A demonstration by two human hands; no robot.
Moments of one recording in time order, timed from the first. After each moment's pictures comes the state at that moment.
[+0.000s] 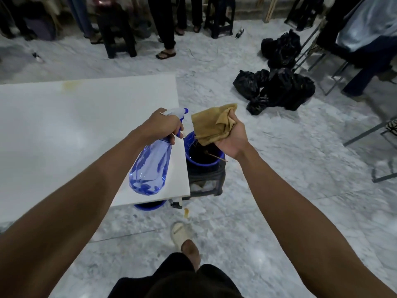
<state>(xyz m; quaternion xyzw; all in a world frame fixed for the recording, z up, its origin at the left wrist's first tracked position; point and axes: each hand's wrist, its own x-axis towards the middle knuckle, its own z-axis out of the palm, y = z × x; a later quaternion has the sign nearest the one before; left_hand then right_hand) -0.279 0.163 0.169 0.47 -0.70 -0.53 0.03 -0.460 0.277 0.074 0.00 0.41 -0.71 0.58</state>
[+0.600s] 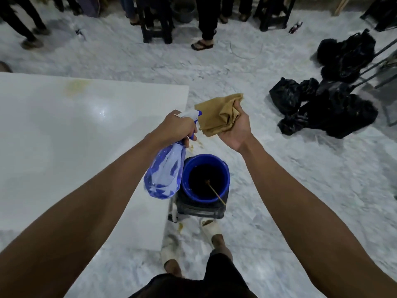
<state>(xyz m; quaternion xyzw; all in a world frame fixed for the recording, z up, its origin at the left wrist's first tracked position) -0.469 0.050 0.150 0.58 -0.60 -0.55 0.07 -0.647 0.088 0.056 -0.04 0.41 -0.64 0.64</state>
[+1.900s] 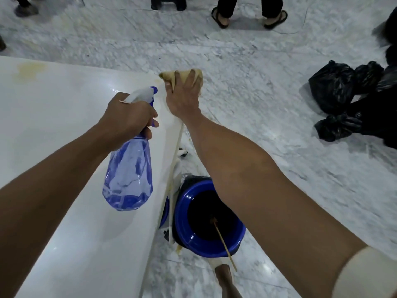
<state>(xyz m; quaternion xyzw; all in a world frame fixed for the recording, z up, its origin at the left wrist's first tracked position) -0.492 -0.144 0.015 0.69 -0.55 -0.43 0.16 -0.607 -0.239 -0.160 -0.55 0.79 -0.19 0.19</state>
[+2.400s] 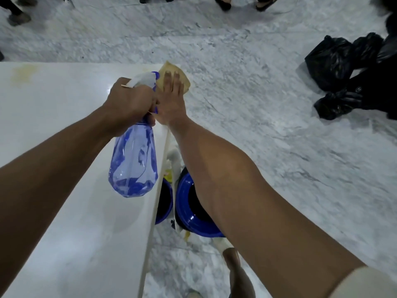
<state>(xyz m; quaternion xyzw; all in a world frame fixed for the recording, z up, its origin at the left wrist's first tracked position) -0.525 -0.114 0.027 0.68 -0.60 -0.41 0.15 -0.588 -0.165 -0.145 -0.65 0.73 -0.13 0.17</state>
